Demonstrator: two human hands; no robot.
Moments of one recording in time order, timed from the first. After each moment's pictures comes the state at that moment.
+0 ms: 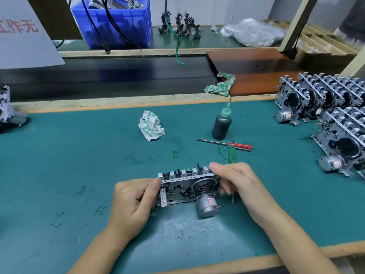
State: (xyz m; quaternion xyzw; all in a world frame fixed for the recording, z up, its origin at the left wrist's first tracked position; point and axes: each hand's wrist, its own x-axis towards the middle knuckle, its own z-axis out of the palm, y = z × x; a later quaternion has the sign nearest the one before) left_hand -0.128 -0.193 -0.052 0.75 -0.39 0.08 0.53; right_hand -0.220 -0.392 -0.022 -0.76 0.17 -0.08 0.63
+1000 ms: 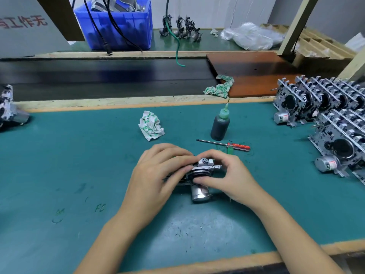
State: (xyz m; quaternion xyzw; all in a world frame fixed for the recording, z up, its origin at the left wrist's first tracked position) left_hand -0.126 -0.225 -0.015 0.77 -0.47 0.10 0.42; right_hand -0.204 -0.401 -0.027 -0.82 0.06 -0.09 0.56
